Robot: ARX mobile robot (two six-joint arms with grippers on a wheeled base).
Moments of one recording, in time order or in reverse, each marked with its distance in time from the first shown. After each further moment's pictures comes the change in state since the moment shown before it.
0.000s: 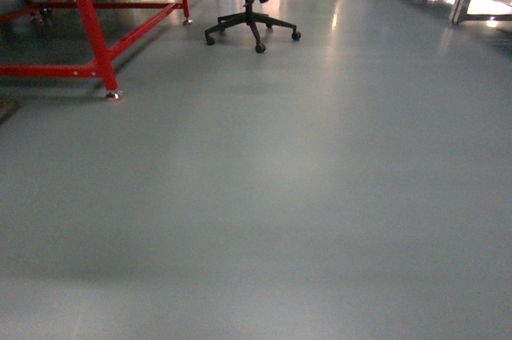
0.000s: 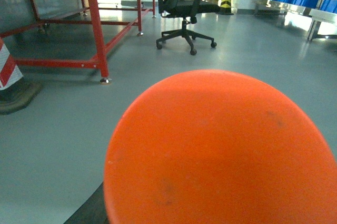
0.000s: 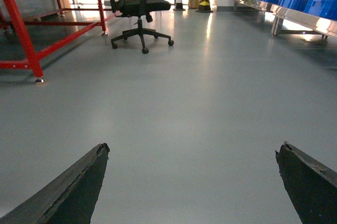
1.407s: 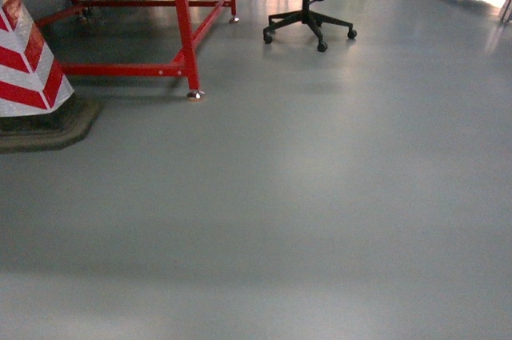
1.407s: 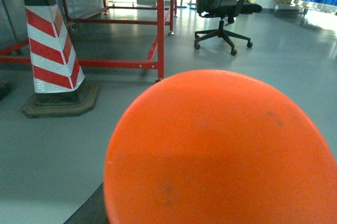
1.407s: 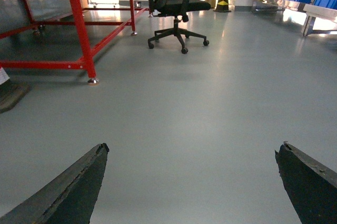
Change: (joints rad) left arm 0.000 0.000 0.000 -0.002 0.002 0.000; right arm 0.000 0.000 0.000 -0.003 0.000 0.000
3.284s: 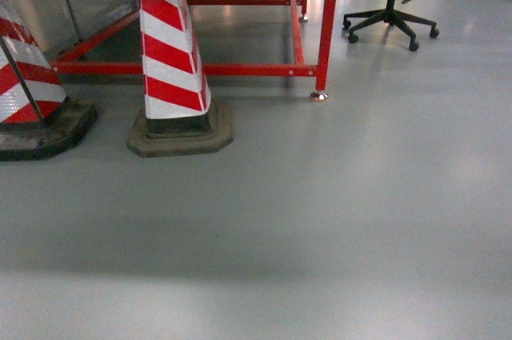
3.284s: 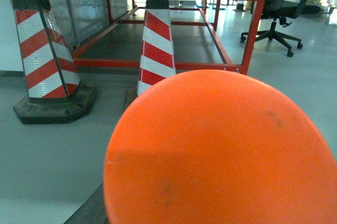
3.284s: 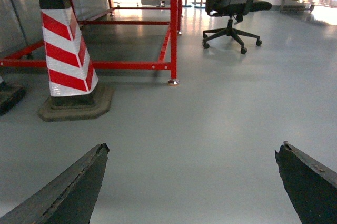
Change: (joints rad) left arm 0.000 0.000 0.000 0.001 0.001 0.000; right arm 0.000 0.000 0.000 -0.005 0.000 0.000
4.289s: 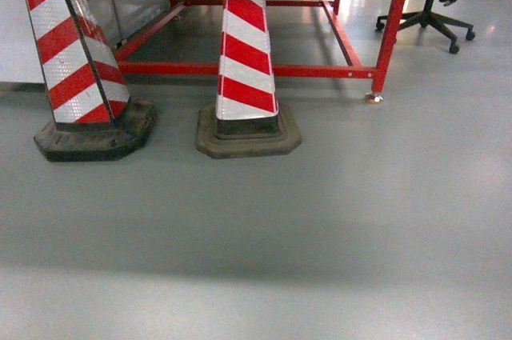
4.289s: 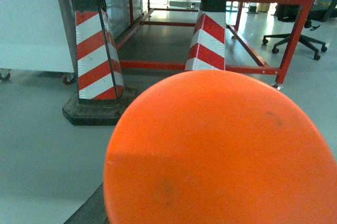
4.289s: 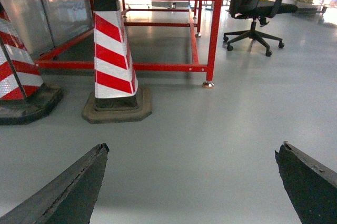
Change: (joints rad) left arm 0.000 0.000 0.000 0.001 -0.004 0.000; right arm 0.000 0.000 0.000 0.003 -0.004 0.000
